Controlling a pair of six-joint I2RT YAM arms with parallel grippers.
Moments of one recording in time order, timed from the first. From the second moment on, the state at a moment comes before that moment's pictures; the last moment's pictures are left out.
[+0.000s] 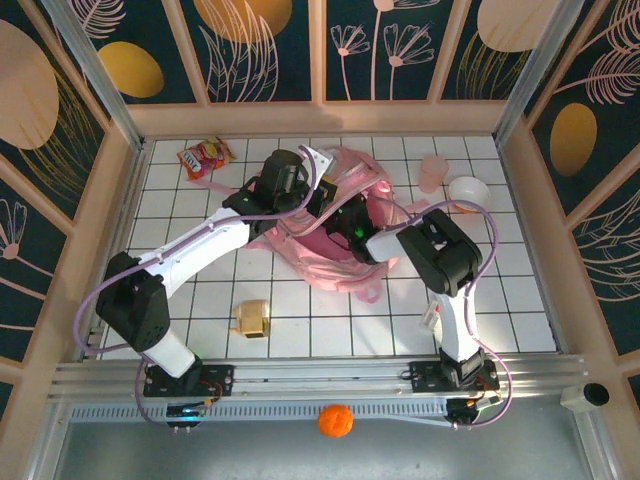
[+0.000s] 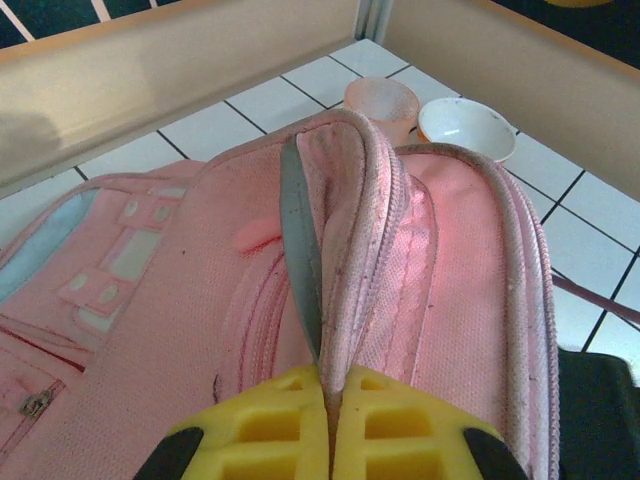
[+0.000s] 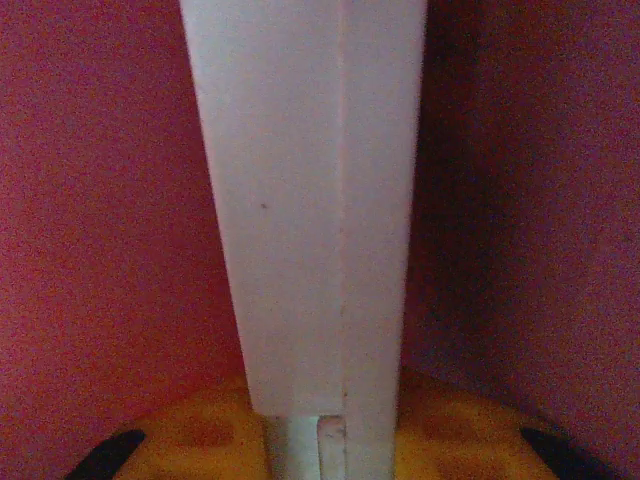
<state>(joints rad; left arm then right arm) -0.67 1.62 1.31 -0.15 0.18 -0.09 0.65 2.07 1.01 0.77 0.00 1.63</state>
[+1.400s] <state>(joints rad) -0.57 1.62 1.26 -0.12 0.17 -0.27 1.04 1.19 0.92 -0.30 0.17 1.25</state>
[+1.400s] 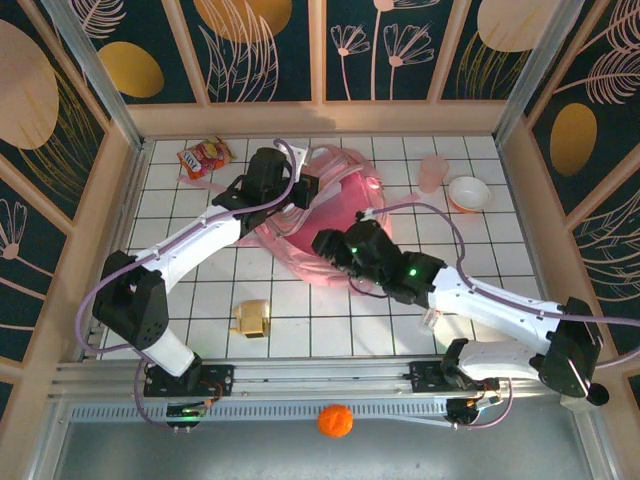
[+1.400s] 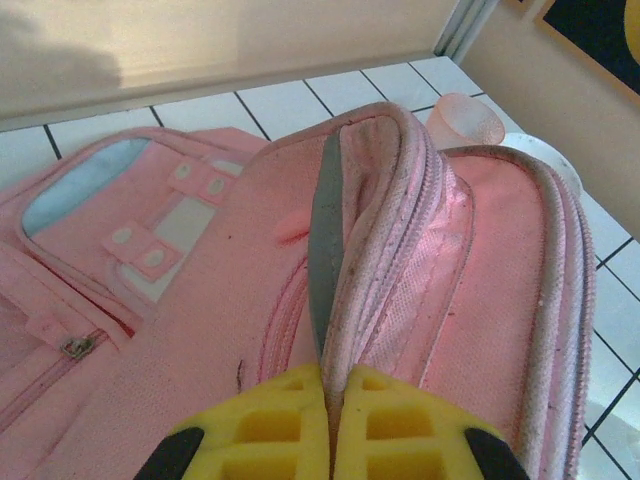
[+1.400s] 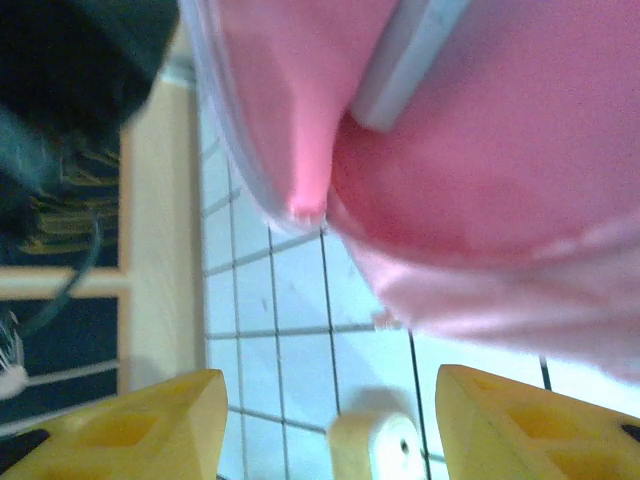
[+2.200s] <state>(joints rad) -0.52 1.67 1.28 -0.11 0.34 -0.30 1.40 1.97 1.53 -0.65 -0.03 1.29</state>
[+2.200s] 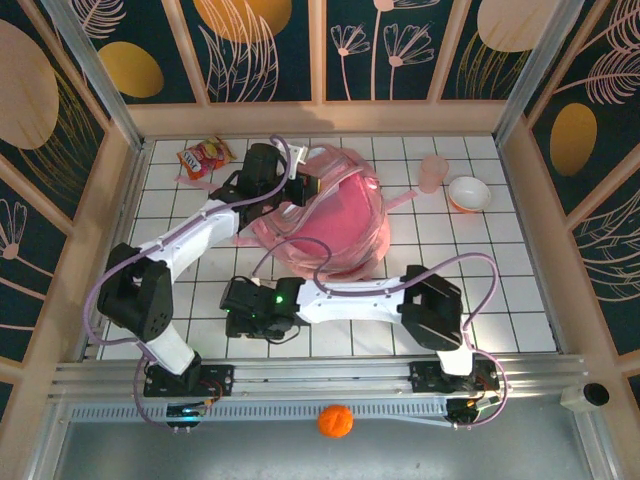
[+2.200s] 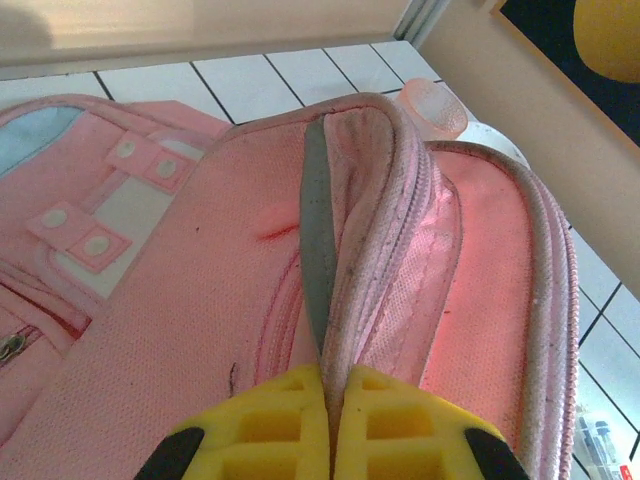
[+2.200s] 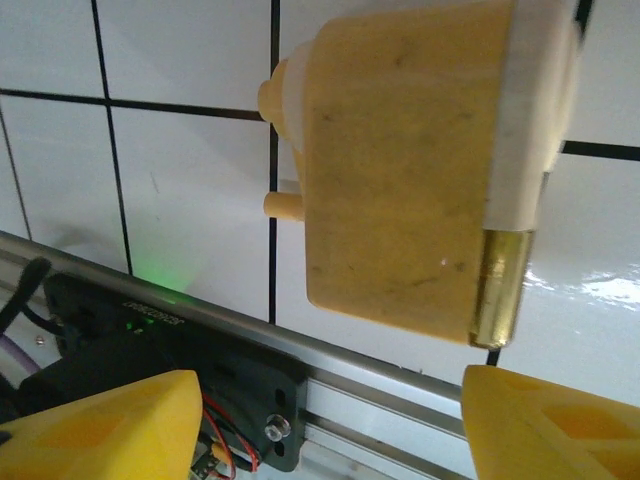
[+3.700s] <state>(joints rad) -0.51 1.74 1.35 -0.12 0.36 -0.30 1.30 2.17 1.67 -0.84 -0.04 1.05</state>
